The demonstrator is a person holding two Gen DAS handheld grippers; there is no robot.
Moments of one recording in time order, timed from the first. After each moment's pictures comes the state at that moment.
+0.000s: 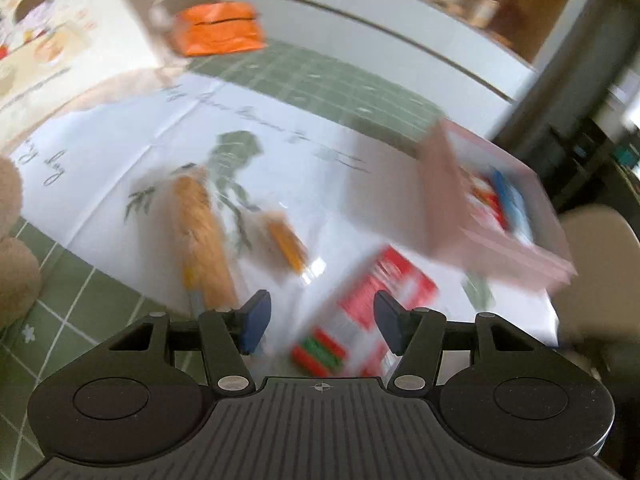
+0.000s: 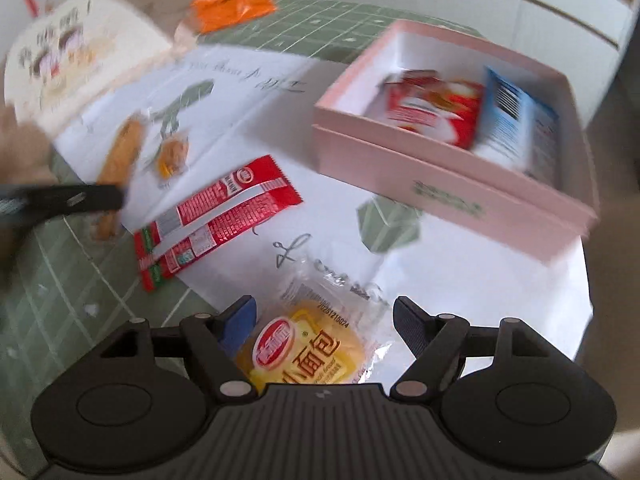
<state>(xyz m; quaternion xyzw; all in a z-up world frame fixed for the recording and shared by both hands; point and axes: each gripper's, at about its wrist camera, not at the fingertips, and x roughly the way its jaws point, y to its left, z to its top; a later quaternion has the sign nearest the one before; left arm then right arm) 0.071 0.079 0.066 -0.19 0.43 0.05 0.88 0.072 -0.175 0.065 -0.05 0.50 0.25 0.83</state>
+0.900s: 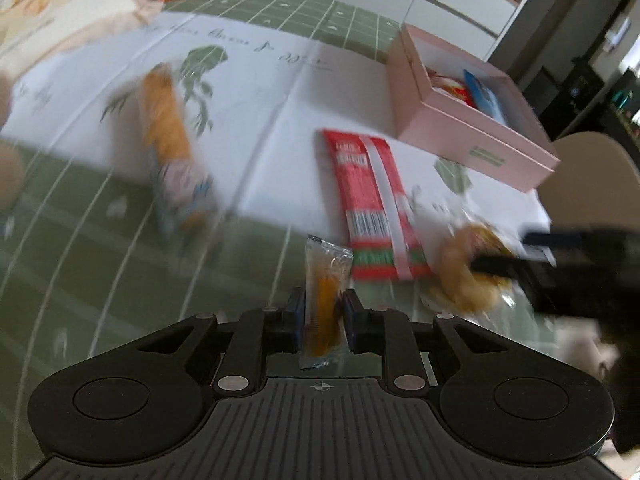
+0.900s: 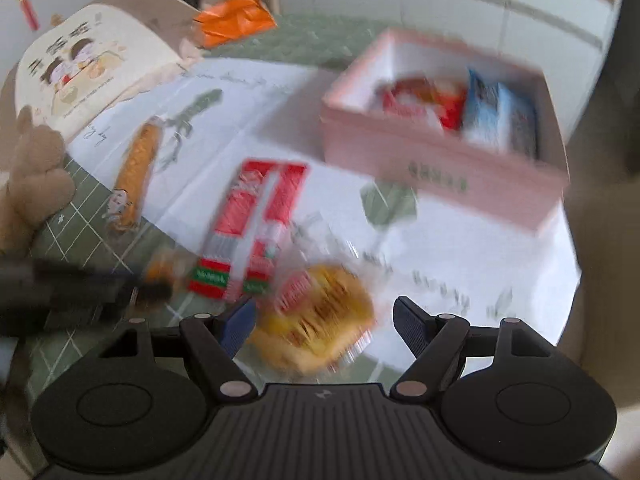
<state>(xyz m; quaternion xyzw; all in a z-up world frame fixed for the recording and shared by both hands) -0.002 0.021 0.040 -0.16 0.49 0.01 0.86 0.029 -0.168 0.078 -0.07 0.46 0.24 0.85</state>
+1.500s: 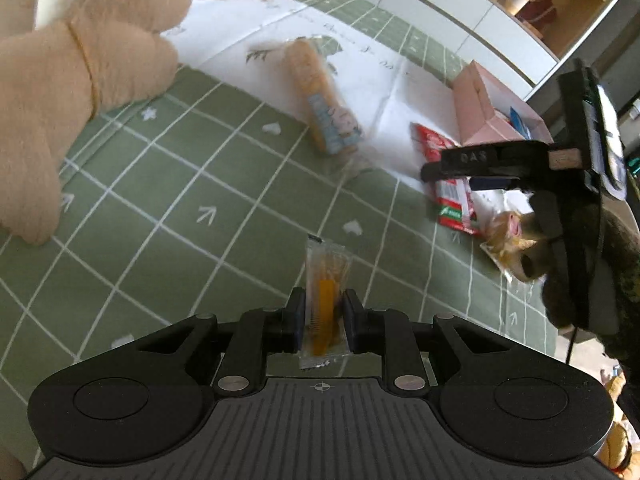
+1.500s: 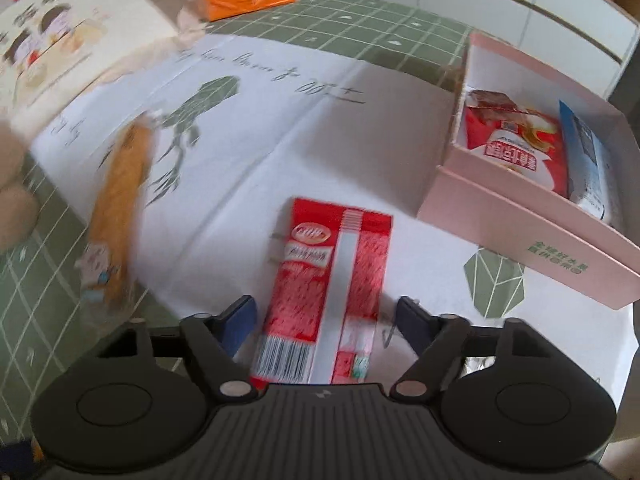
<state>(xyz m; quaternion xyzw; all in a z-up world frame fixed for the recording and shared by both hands) -0.100 0.088 0.046 -0.24 0.47 0.06 0.85 0.078 -0.062 0.044 -0.11 0.49 0.21 0.84</state>
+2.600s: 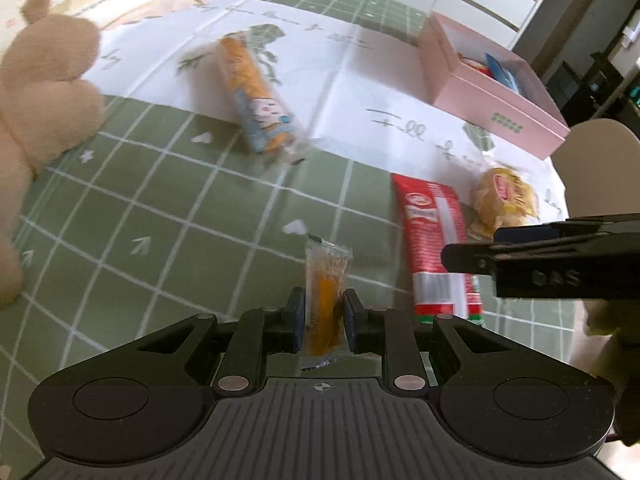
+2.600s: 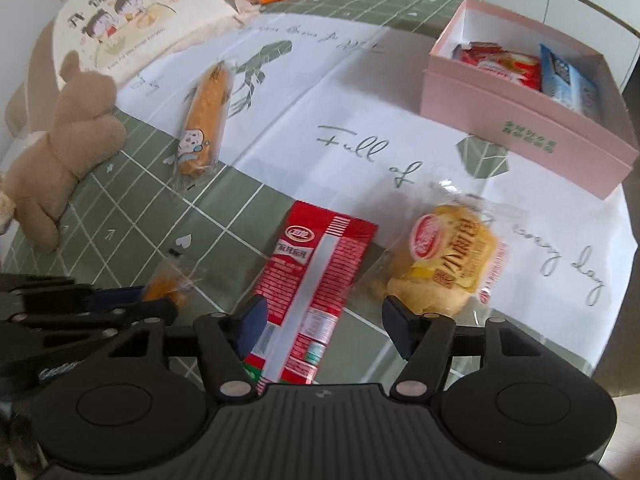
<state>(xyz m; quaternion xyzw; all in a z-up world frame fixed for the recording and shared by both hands) -0.064 0.042 0.047 -0.15 0.50 0.05 0.85 -0.005 -0.121 0.064 -0.07 0.52 0.27 0.81</state>
